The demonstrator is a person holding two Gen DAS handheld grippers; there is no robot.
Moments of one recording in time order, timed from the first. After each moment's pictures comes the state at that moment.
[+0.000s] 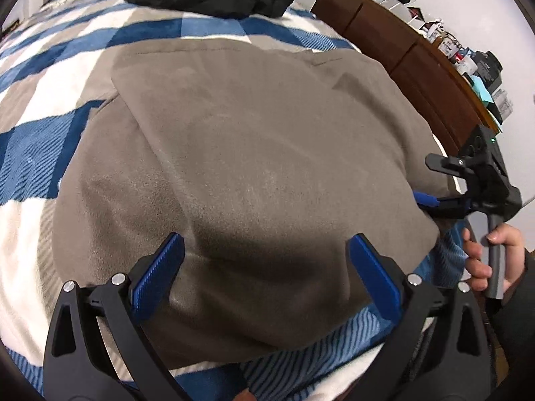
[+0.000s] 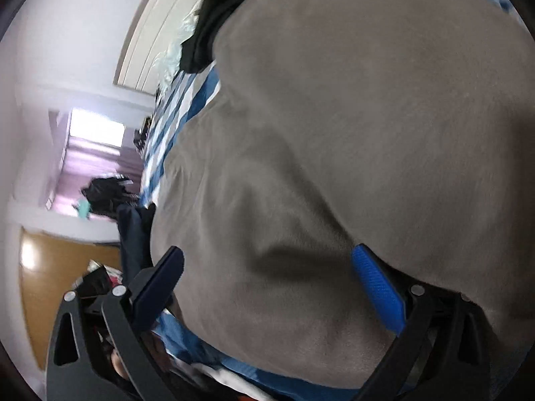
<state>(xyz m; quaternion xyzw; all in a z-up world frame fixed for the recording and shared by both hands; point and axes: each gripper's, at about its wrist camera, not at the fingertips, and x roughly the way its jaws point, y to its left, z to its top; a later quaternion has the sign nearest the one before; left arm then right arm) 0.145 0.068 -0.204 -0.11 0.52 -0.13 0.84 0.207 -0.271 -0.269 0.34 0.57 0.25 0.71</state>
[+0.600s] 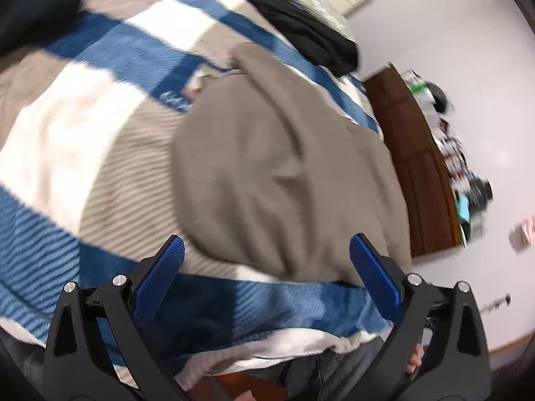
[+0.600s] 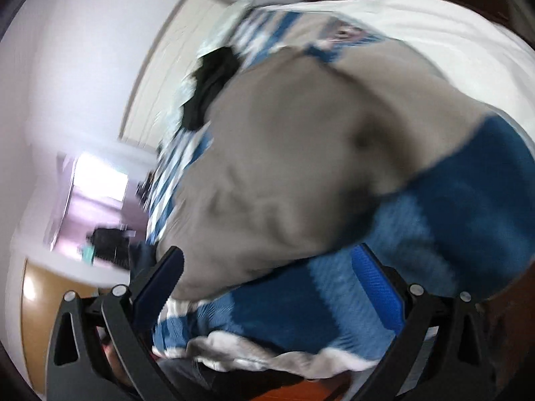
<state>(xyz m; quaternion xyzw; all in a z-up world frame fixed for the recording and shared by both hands) 0.043 0.148 -0.189 -0.37 0.45 -0.02 0.81 0.072 -0.402 -0.248 0.42 0.47 0.17 0.76</state>
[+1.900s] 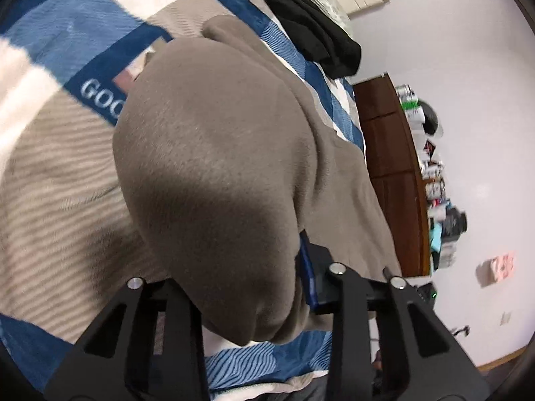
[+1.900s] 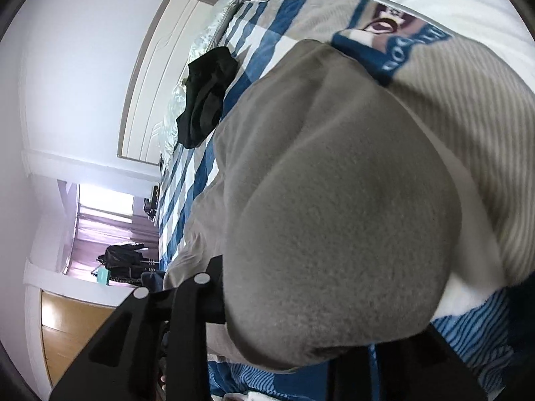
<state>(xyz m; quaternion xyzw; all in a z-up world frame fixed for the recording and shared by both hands) 0.137 0.135 -0.216 -0.44 0.46 -0.08 0.77 0.187 -0.343 -0.235 0.43 0.48 0.18 0.75</state>
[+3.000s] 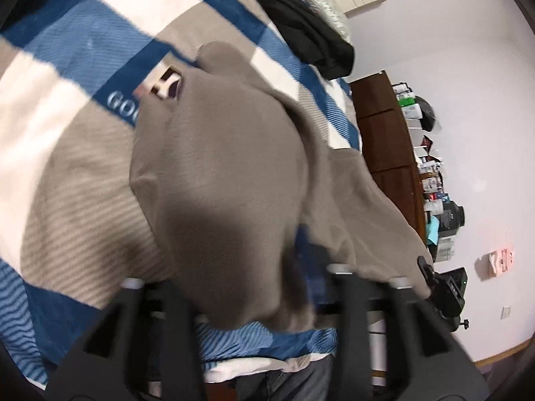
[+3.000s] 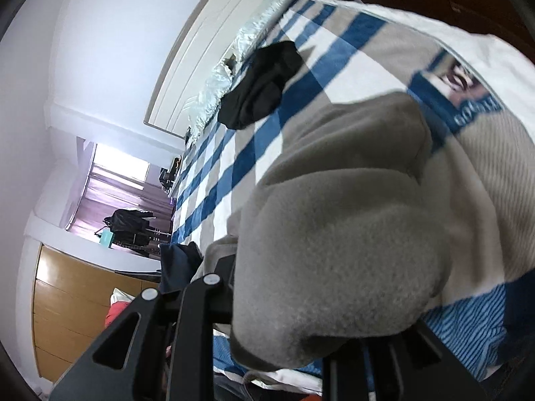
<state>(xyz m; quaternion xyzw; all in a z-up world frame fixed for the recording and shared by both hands) 0.108 0.147 -0.191 -0.44 0.46 -0.08 0.77 0.161 -0.322 -0.154 0.37 0.47 0.25 0.76</state>
